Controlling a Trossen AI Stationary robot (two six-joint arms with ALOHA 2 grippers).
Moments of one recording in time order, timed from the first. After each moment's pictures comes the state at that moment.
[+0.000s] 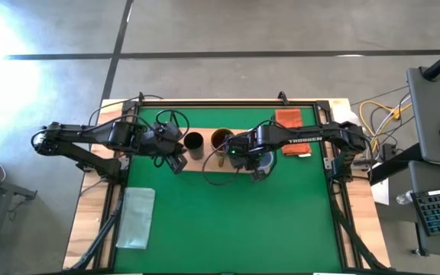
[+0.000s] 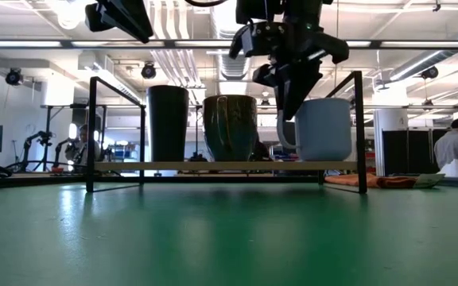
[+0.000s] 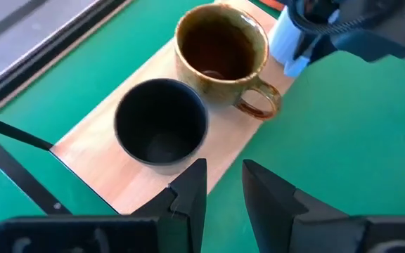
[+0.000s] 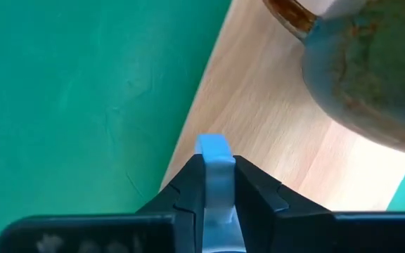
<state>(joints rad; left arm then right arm) -0.08 1.19 1.30 -1.00 -0.35 -0.65 -0.04 1.83 1.55 -1.07 0.02 -0.39</state>
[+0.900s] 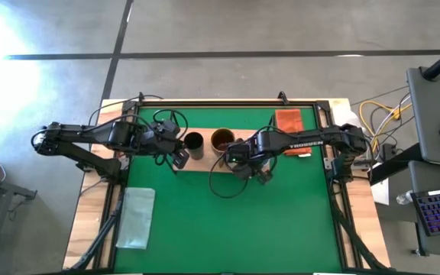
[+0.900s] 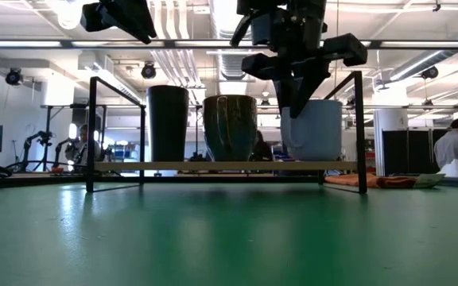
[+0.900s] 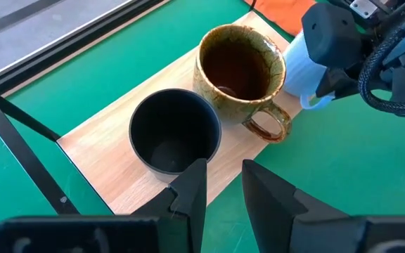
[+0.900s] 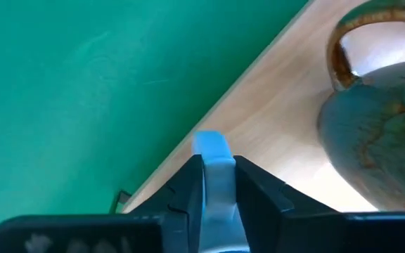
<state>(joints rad) -0.08 1.19 1.30 -0.99 -0.42 -0.78 0.02 1.83 1.55 -1.09 0.05 -0.71</state>
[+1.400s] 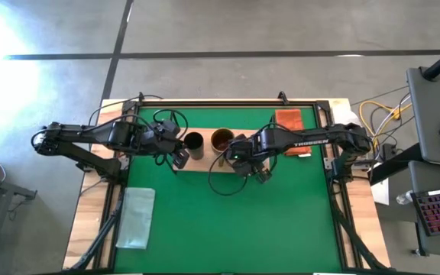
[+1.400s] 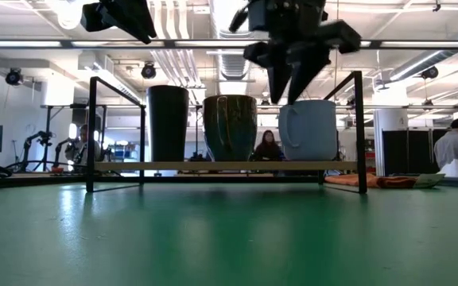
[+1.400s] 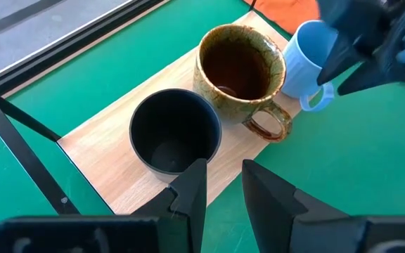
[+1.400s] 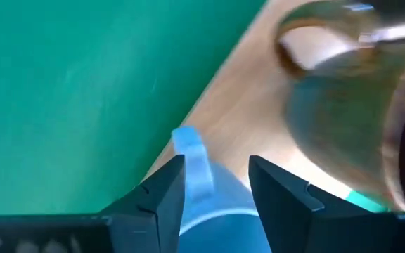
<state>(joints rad) -0.08 1.19 1.30 -0.99 -0.42 -0.78 0.02 1.79 1.58 -1.08 0.08 -0.61</state>
